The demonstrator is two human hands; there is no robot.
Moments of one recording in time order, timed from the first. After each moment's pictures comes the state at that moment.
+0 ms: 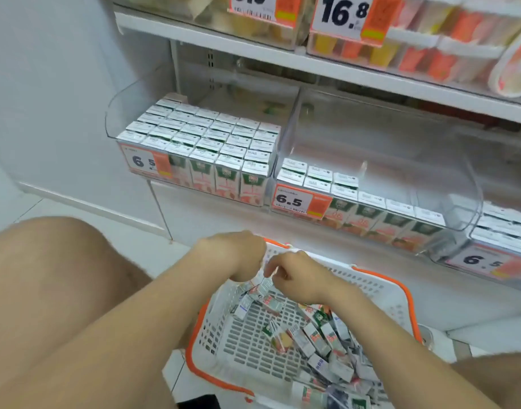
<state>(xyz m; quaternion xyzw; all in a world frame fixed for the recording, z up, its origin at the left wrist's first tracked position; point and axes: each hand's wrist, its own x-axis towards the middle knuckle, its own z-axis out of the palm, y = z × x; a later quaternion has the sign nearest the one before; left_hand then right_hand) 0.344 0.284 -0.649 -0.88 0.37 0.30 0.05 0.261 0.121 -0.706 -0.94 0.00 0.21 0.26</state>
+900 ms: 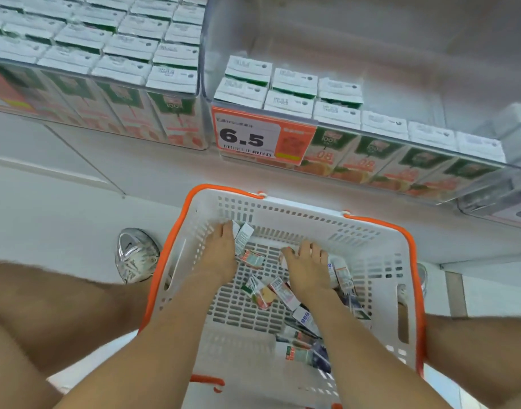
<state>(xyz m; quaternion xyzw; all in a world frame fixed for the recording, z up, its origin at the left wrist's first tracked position) 0.331 0.237 -0.907 -0.92 0.17 0.29 -0.19 0.210 0.055 -0.931 -0.95 0.16 0.26 0.00</state>
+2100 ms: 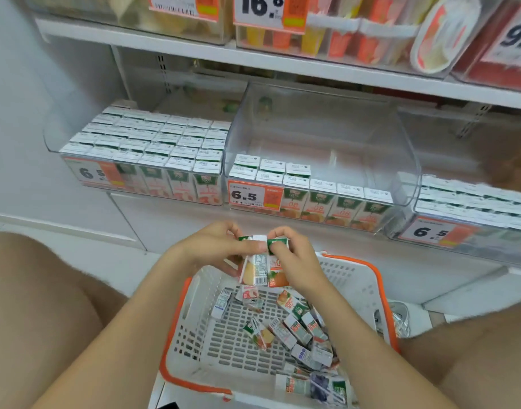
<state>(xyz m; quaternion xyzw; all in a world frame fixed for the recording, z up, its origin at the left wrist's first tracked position) 0.337 0.265 -0.659 -0.75 0.15 0.42 -0.49 0.225 0.094 -0.697 -0.80 0.19 -0.06 0.57</state>
